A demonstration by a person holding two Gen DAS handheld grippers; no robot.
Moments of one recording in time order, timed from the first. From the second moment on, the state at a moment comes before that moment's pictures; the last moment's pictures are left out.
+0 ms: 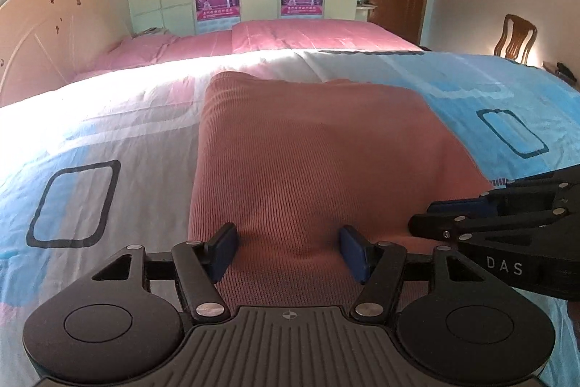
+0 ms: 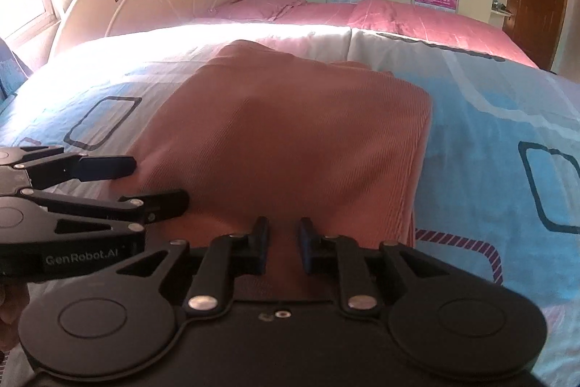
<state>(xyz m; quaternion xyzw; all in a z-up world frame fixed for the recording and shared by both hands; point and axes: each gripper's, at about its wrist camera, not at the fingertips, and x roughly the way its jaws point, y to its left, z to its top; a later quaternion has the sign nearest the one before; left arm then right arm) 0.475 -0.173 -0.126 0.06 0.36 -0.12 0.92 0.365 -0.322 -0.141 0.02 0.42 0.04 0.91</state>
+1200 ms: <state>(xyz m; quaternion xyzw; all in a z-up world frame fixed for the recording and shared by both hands) 0.576 -0.116 -0.150 -0.15 0.44 -0.17 0.87 0.420 -0.446 -0.166 0.29 0.45 0.09 0.84</state>
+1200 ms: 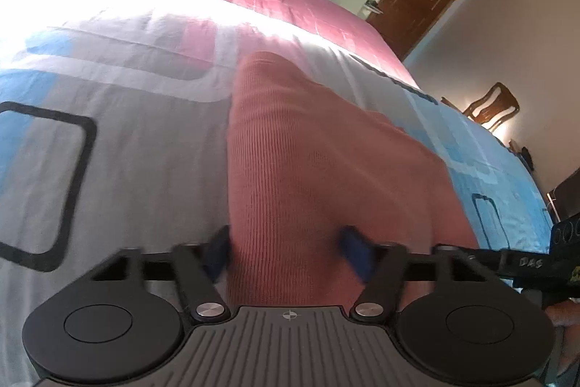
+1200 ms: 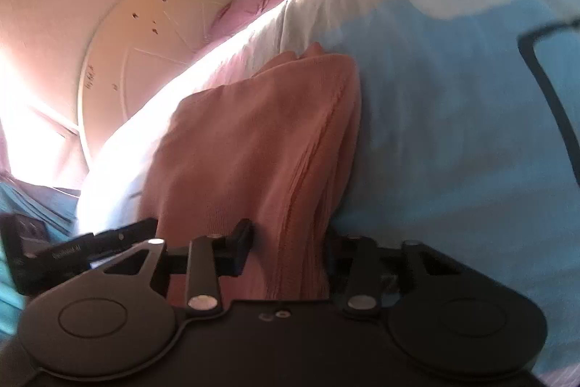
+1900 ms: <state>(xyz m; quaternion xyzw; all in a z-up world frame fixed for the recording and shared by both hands) 0.525 0.035 -0.067 -0.08 0.35 -0.18 0.91 0.415 -0.244 -0.065 0.07 0.38 0.09 0.92</state>
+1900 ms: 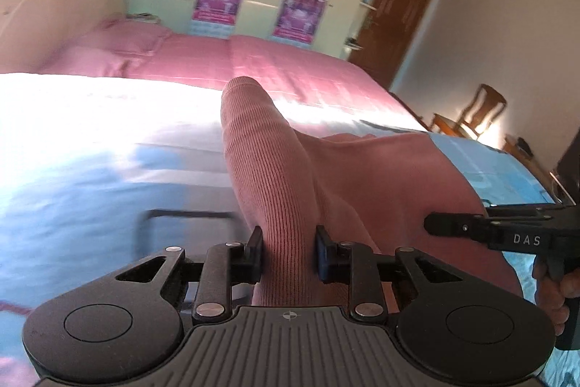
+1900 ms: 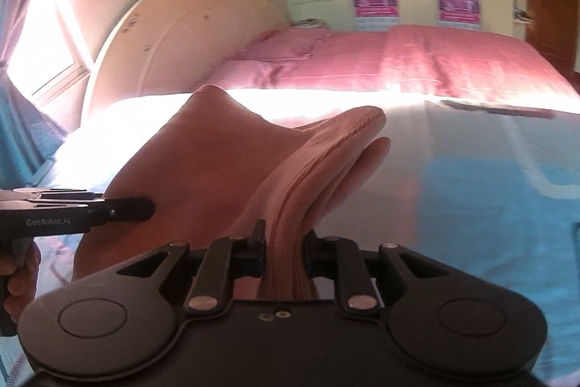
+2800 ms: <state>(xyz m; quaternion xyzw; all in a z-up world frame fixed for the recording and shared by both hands) 0.473 0.191 -0.122 -0.07 0.35 -0.11 0.93 0.414 -0.114 -0.120 0.03 0.42 0.02 0.91</state>
